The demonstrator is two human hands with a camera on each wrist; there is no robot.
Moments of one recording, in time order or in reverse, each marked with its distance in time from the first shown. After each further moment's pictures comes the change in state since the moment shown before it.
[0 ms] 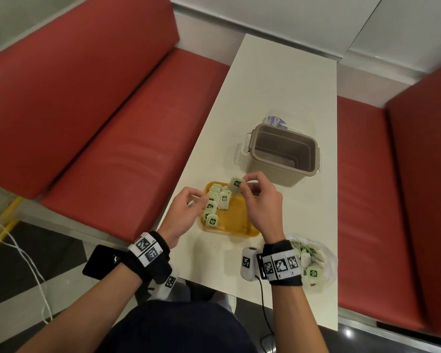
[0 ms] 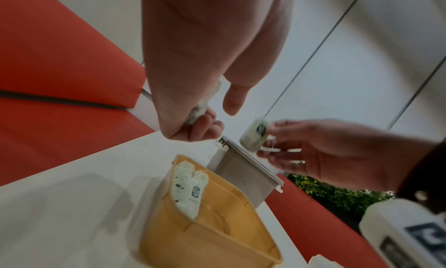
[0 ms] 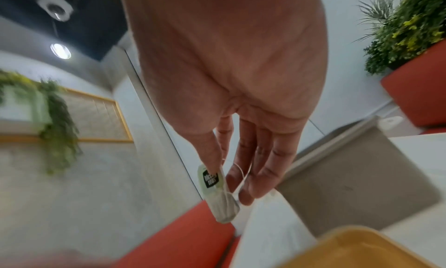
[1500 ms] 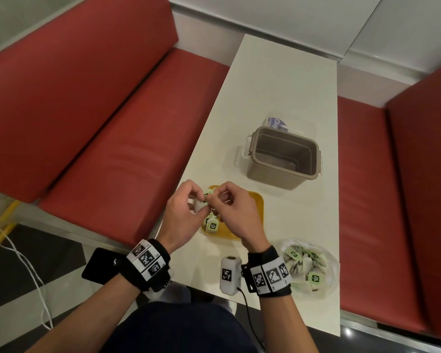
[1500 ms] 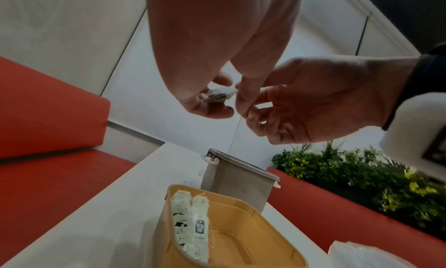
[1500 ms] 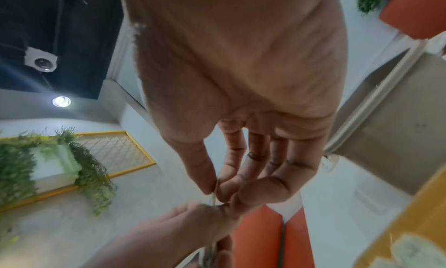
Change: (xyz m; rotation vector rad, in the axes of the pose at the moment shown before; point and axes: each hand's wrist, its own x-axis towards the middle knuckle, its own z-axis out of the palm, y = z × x) left_hand 0.003 0.007 -0.004 0.175 0.067 0.431; right_hand -0.013 -0.052 0.029 0.154 -0.283 0.178
